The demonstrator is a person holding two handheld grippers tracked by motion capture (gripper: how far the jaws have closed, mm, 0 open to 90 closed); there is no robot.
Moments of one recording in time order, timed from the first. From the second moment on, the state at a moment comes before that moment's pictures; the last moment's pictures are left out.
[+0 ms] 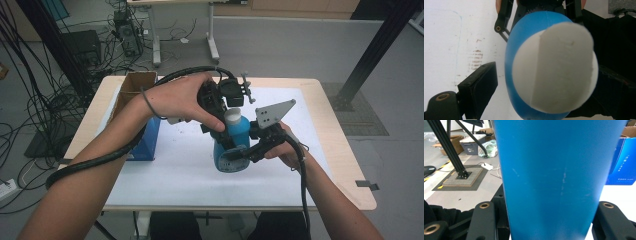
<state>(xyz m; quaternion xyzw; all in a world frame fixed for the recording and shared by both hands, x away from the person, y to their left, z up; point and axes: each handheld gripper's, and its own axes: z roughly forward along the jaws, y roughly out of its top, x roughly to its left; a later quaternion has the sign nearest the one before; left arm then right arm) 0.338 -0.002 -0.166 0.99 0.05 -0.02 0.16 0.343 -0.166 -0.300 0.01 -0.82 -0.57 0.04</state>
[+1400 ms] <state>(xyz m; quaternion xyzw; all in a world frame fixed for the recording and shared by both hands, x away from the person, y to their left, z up) 0.339 0.001 -0.166 0.99 0.05 -0.01 0.16 0.345 -0.166 -0.300 0.00 -0.82 -0.57 0.04</state>
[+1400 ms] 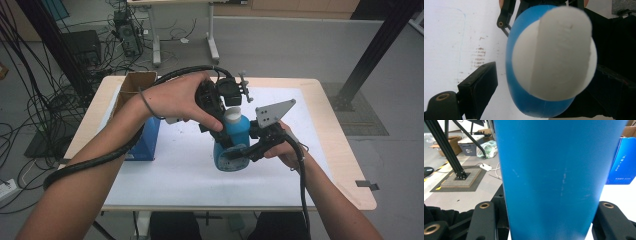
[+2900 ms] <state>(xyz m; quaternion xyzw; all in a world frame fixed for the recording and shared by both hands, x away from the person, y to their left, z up) 0.340 0.001 -0.166 0.99 0.06 -0.01 0.16 0.345 -0.167 -0.300 0.00 -0.82 -0.57 0.04</state>
